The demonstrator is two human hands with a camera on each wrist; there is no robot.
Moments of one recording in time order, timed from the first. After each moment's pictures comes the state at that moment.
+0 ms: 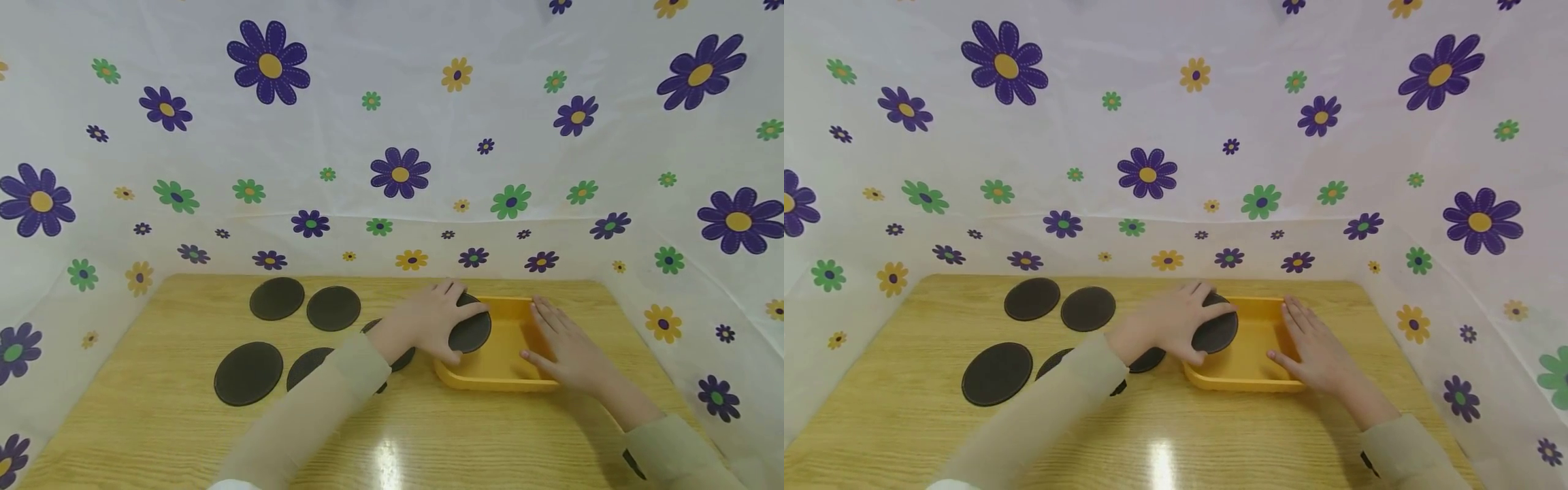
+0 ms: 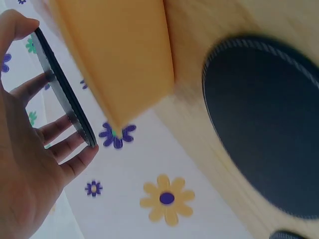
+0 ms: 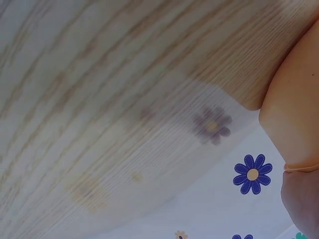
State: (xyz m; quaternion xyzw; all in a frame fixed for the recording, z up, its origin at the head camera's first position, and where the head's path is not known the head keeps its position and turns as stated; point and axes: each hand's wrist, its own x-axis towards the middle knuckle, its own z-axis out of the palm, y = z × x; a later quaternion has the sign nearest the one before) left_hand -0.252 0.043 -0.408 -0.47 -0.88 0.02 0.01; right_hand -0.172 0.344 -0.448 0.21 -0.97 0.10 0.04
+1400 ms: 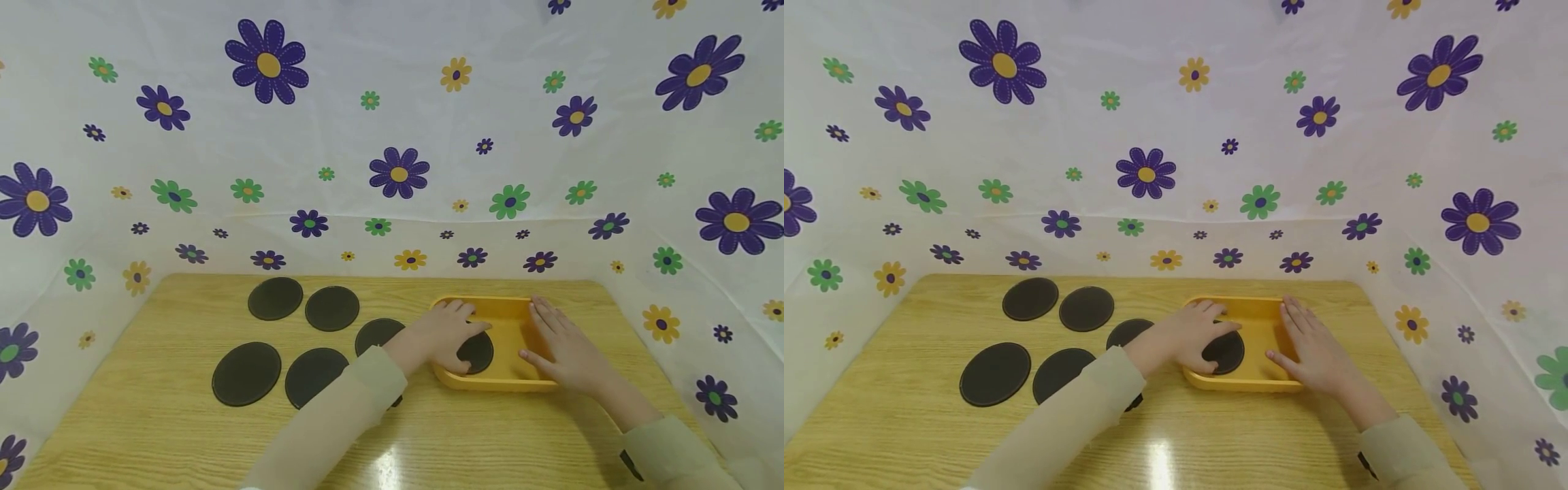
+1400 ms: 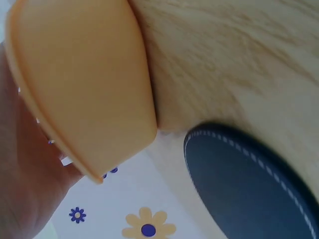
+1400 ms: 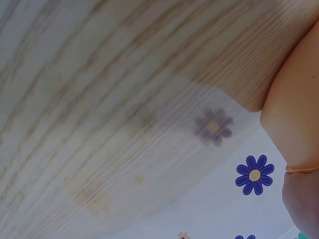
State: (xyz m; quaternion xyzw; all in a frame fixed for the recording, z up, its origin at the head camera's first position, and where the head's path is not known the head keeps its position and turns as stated) left_hand -0.240 0.068 -0.431 -0.46 -0.88 0.05 -0.04; right_hand -0.172 0.344 -0.447 0.21 -0.97 0.09 0.04
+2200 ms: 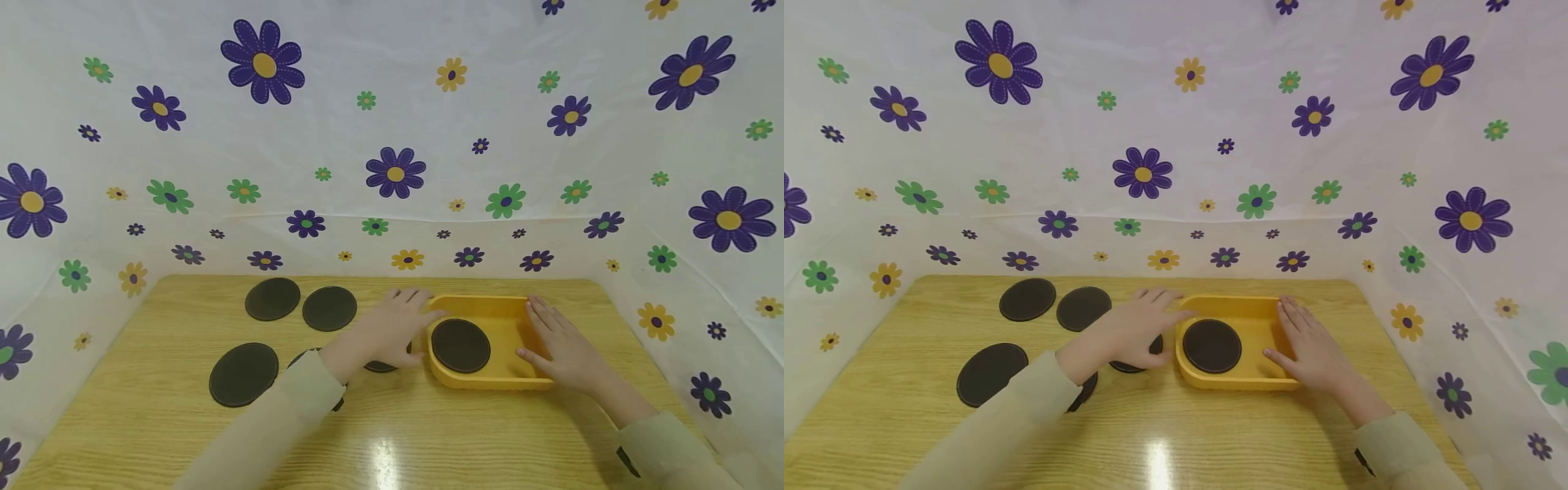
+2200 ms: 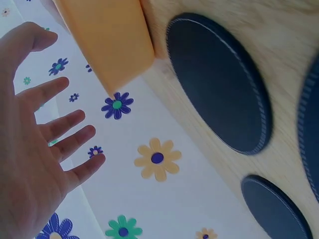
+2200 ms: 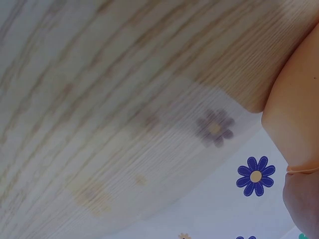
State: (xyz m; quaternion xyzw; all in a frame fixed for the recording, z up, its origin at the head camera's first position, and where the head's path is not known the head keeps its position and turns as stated) left_hand -0.232 -0.013 -0.406 -0.46 -0.89 0.02 0.01; right_hand -0.172 0.347 -0.450 0.21 -0.97 0.10 0.03
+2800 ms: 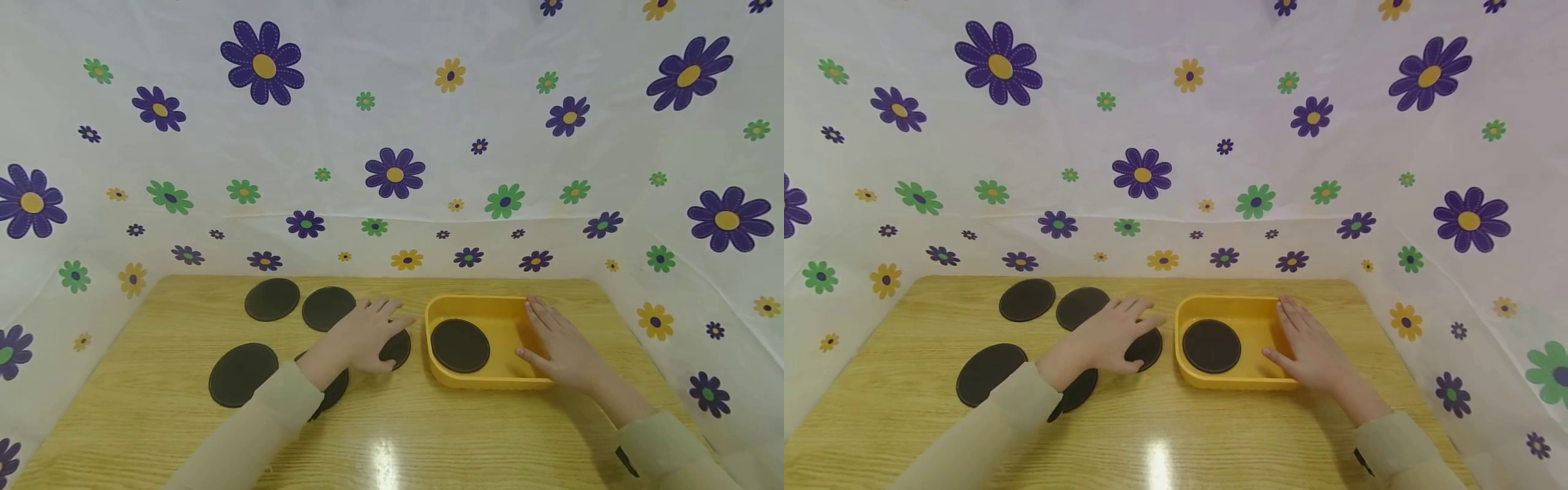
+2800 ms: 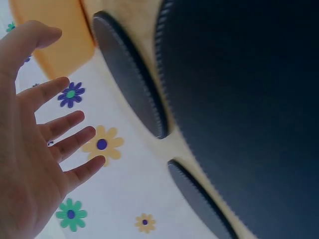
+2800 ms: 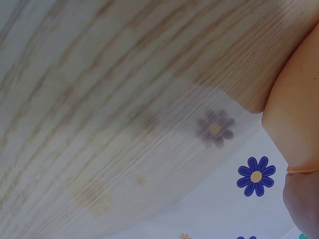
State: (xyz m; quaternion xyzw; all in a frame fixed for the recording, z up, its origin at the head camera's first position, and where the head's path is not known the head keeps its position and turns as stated) left_hand -0.236 -0.052 -0.438 -0.43 -0.90 0.06 0.02; right_hand -0.173 0.348 -0.450 0.21 -0.97 0.09 0.03
